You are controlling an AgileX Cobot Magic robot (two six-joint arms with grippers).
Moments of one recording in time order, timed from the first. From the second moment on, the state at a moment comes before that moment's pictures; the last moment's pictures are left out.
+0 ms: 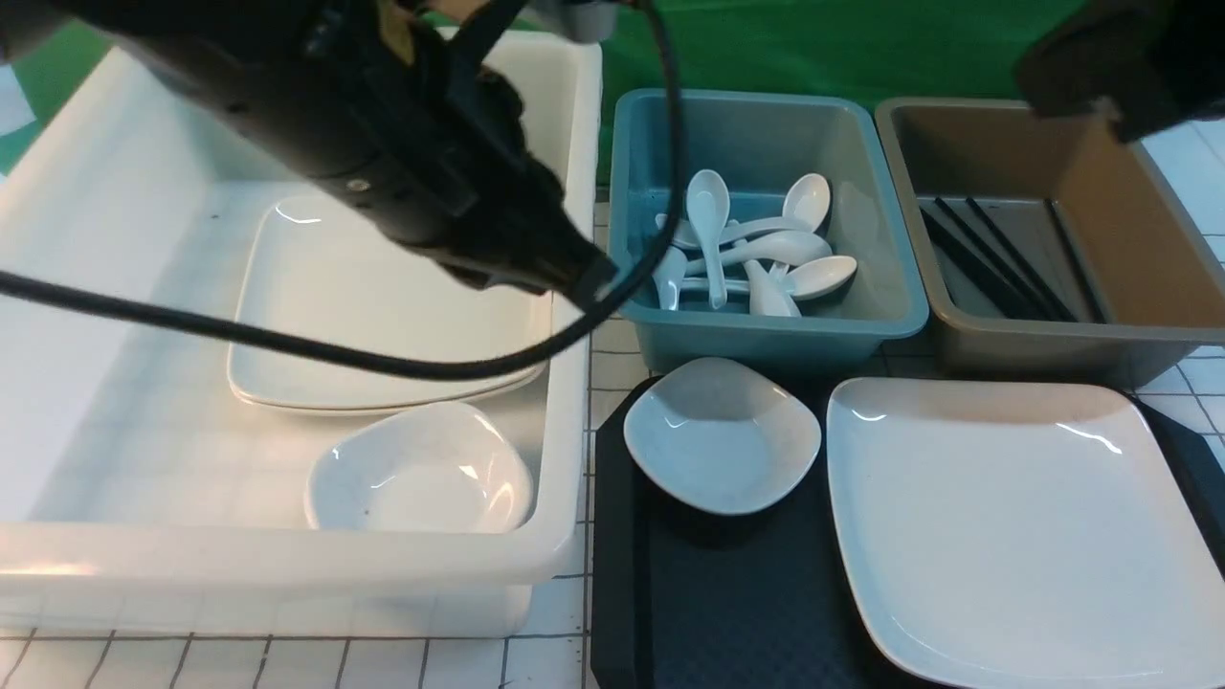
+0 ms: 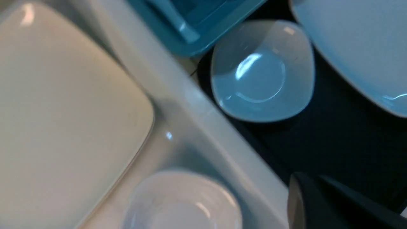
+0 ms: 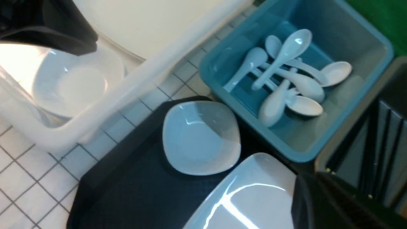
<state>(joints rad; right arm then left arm) 0.59 1.26 -1.65 -0.03 1.22 -0.22 -0.63 1.49 -1.52 -0.03 1.05 0.15</state>
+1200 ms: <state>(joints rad) 0.59 0.86 -1.06 -0.16 1.21 0.03 -0.86 2.15 -1.58 0.36 0.71 0.07</state>
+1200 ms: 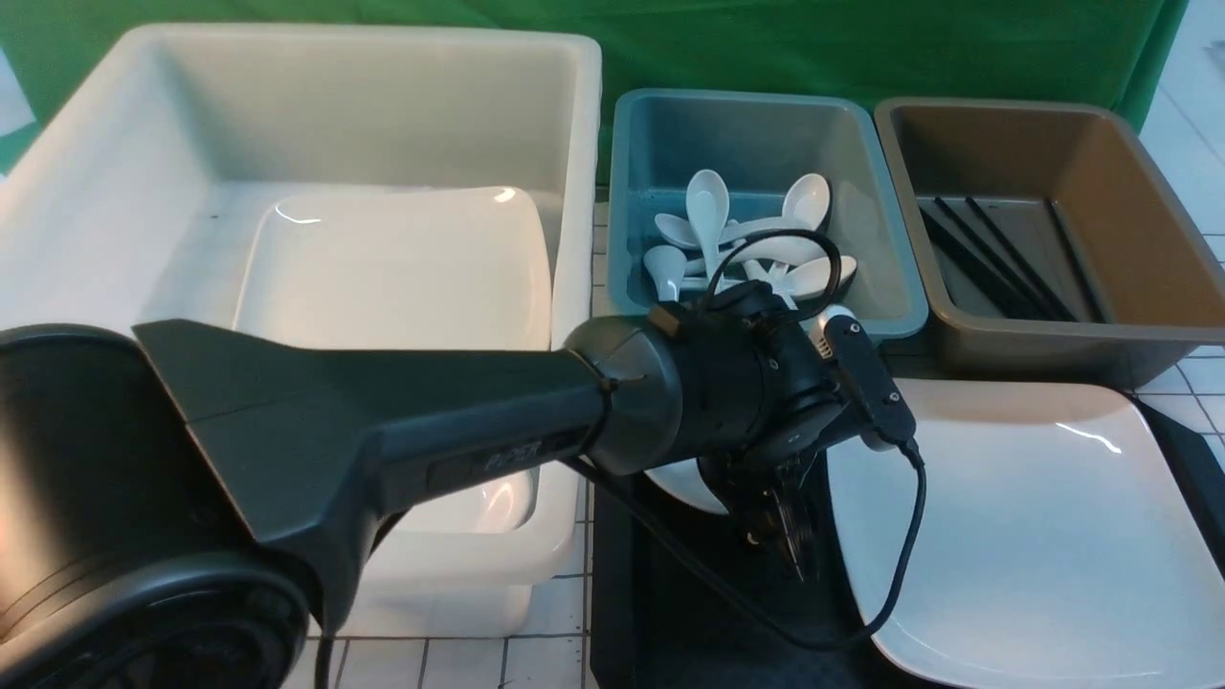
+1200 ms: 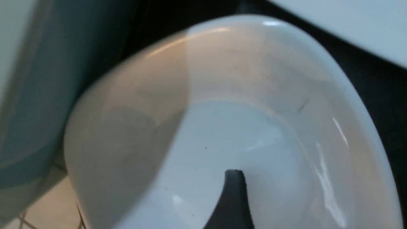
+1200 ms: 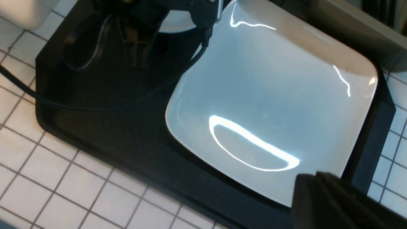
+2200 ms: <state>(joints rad) 0.59 0.86 -1.07 -0.12 1.09 0.06 -0.84 1.83 -1.75 0.06 0.89 0.07</state>
